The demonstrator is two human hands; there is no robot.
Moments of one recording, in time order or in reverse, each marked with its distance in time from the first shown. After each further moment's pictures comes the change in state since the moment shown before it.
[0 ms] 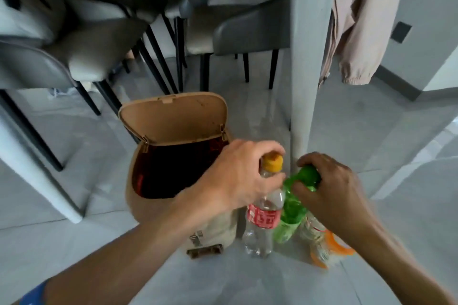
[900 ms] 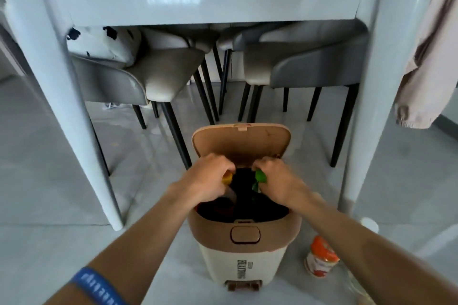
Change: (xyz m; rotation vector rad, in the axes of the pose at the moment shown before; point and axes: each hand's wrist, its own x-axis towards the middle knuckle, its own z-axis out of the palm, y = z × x) left_hand -0.028 -0.150 -0.086 0.400 -0.186 -0.390; right_hand 0.117 -0.107 0.130 -0.193 -0.403 -0.302
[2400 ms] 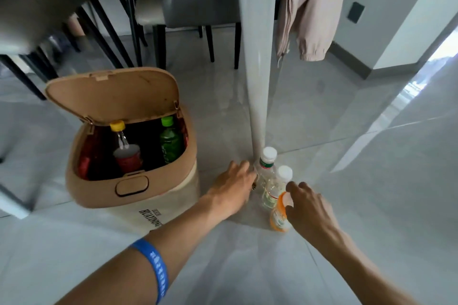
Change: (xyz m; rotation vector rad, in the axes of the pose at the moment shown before) left_hand 0.007 0.202 0.188 0.161 -0.135 0.397; right_hand -0.244 0.158 0.048 -0.024 -0.041 0.652
